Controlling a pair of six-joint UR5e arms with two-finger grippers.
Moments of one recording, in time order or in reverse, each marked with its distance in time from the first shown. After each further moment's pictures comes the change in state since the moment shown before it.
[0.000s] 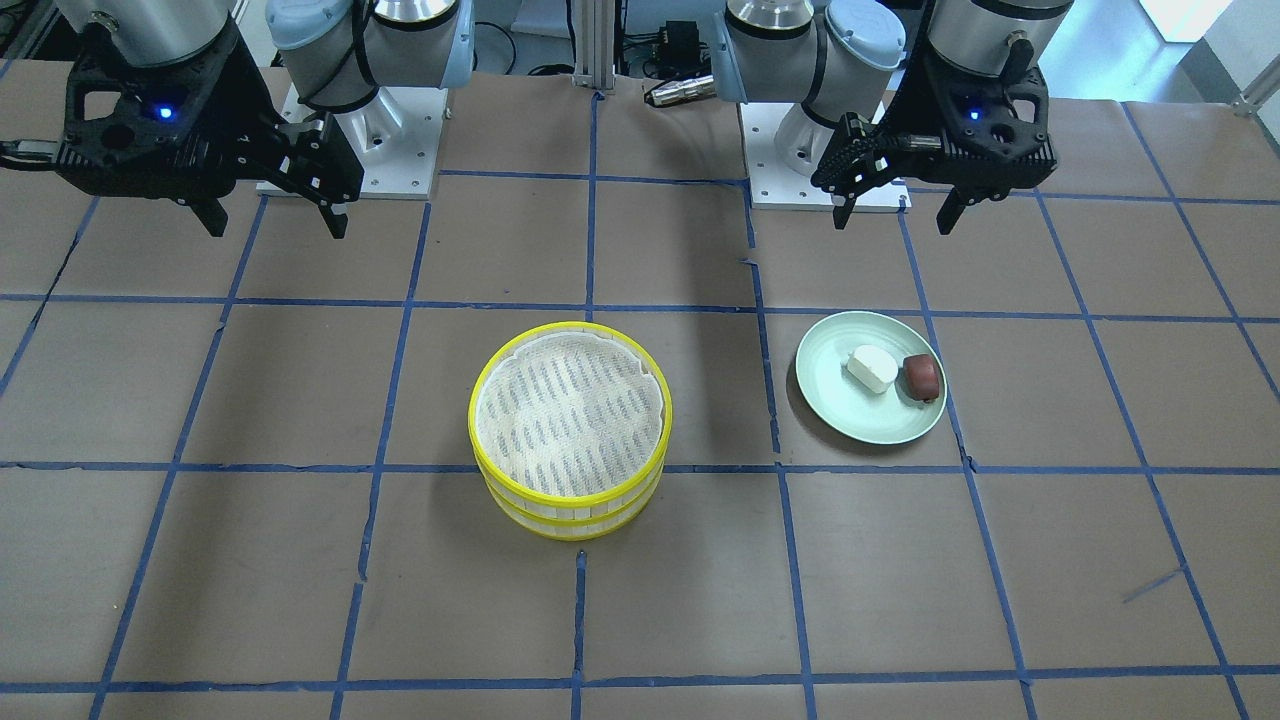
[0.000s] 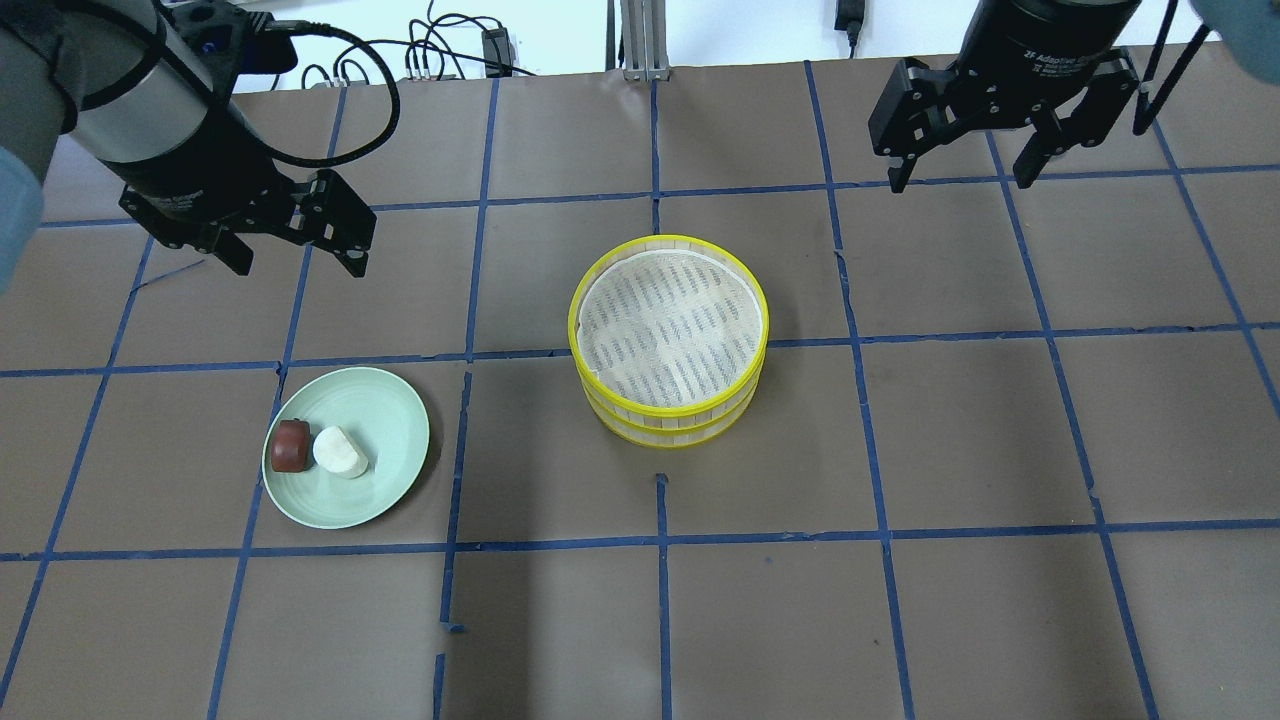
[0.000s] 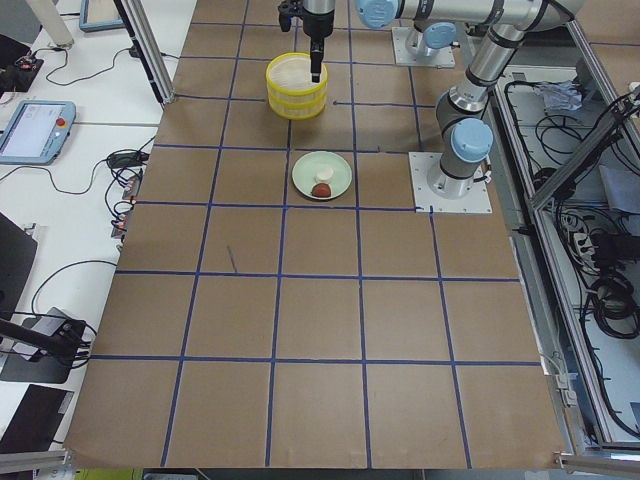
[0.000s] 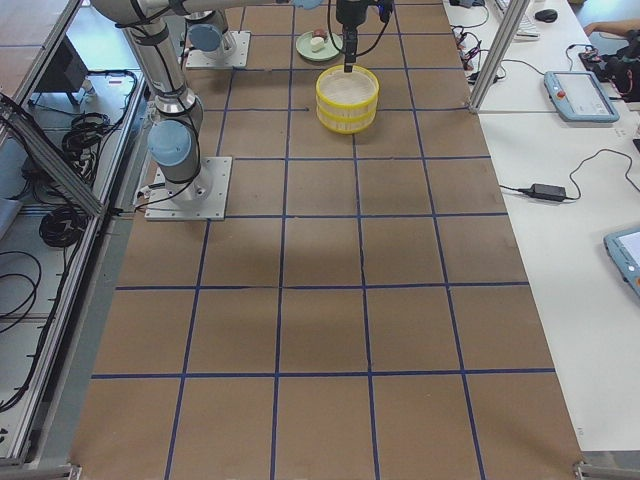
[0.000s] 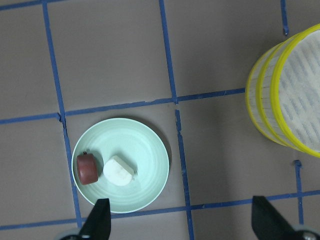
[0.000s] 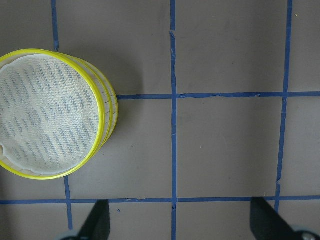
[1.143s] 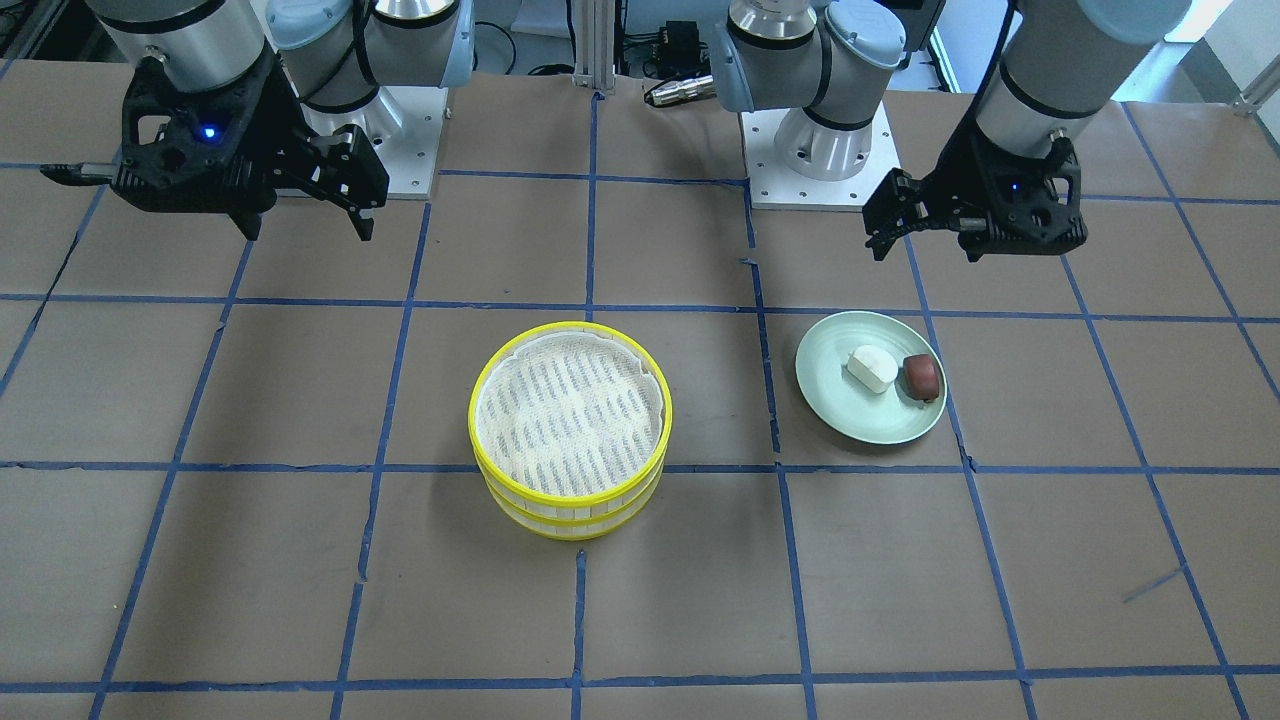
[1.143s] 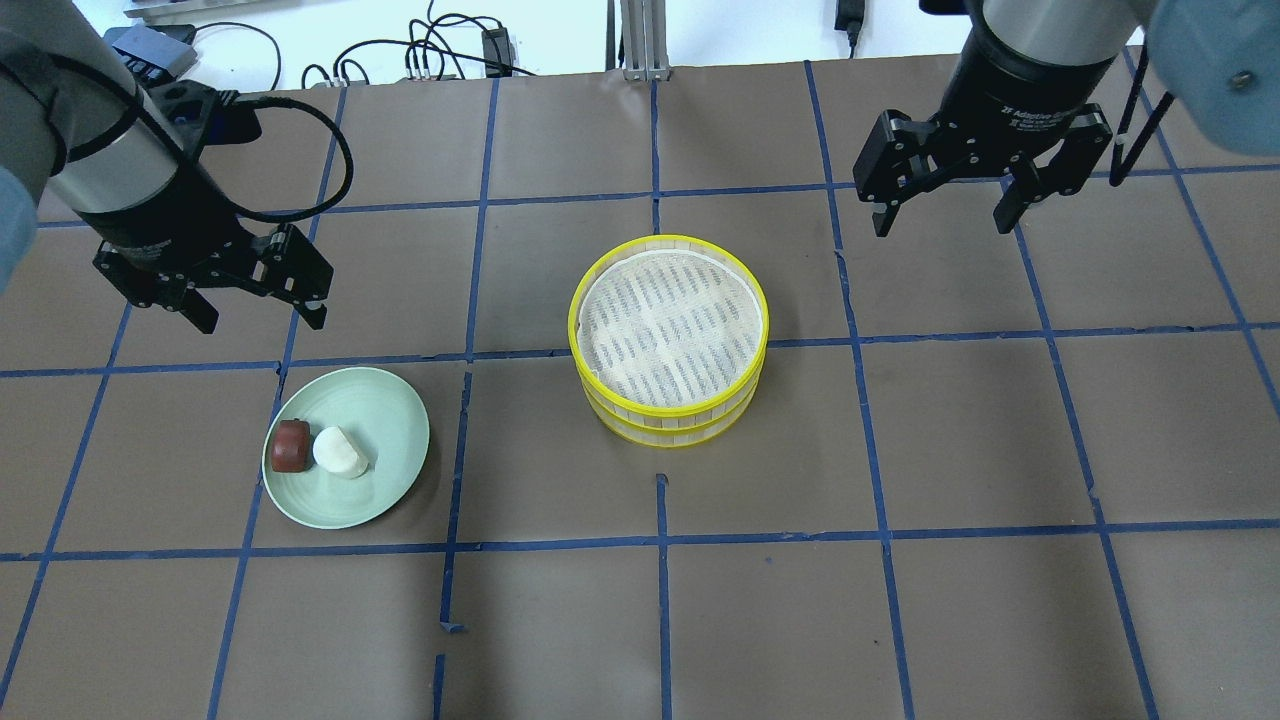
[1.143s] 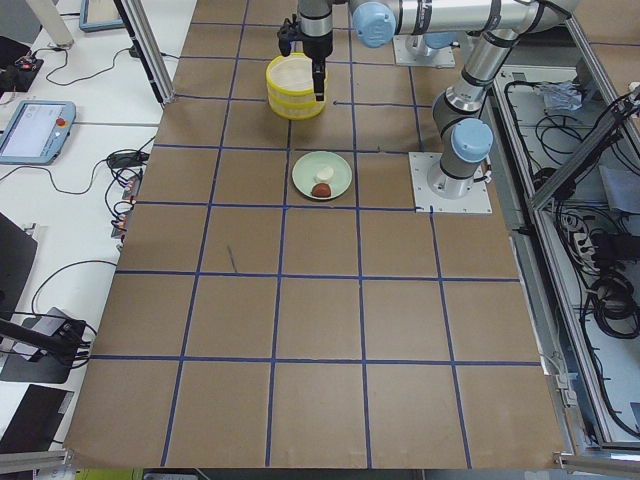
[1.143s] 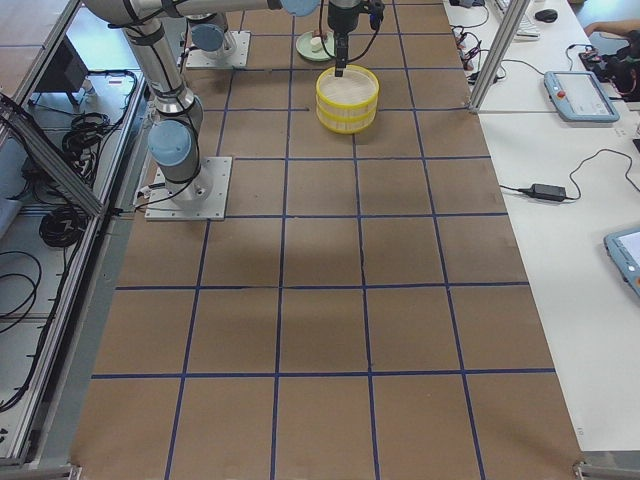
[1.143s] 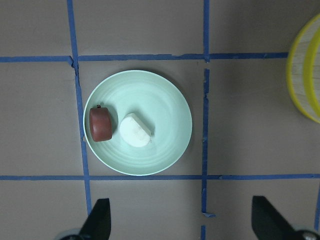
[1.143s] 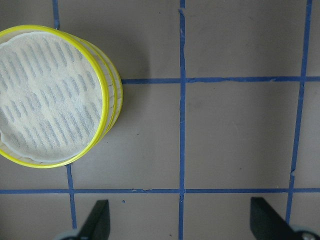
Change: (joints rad) left arm 0.144 -0.039 -0.122 0.062 -0.005 0.125; right arm 0.016 -0.012 0.088 -0.051 0.017 0.012
